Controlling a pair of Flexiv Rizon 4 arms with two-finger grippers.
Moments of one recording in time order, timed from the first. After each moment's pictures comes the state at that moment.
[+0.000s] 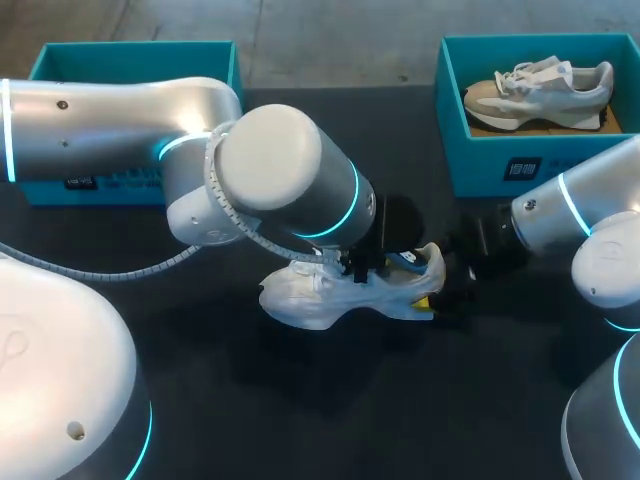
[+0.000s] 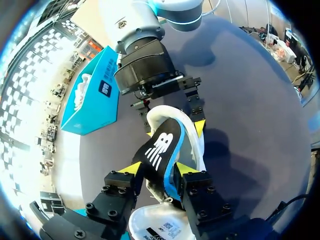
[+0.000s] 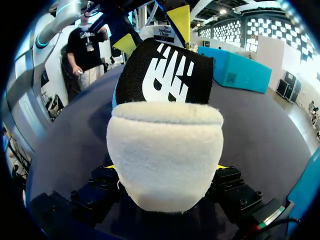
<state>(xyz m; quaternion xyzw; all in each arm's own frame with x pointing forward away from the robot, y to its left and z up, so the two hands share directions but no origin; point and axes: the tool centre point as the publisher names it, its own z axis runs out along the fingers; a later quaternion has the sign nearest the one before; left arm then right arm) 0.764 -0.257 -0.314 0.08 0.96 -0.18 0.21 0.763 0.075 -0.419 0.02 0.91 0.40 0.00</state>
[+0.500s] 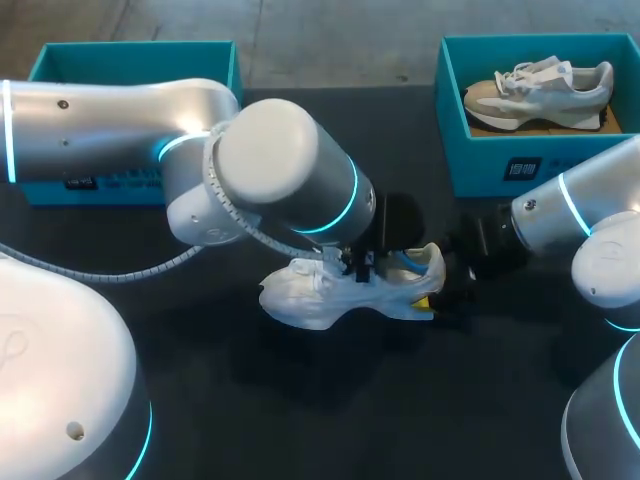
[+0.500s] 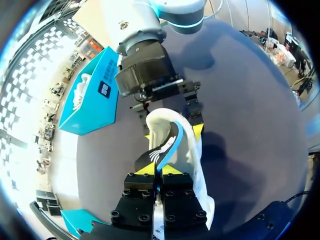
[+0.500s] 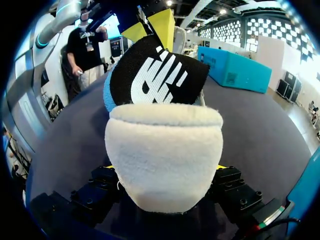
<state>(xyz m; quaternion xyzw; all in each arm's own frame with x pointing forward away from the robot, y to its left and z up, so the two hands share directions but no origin) 0.760 -0.261 -0.312 0.07 0.96 -0.19 0.19 0.763 0.075 -0.419 0.02 0.91 0.40 0.00</state>
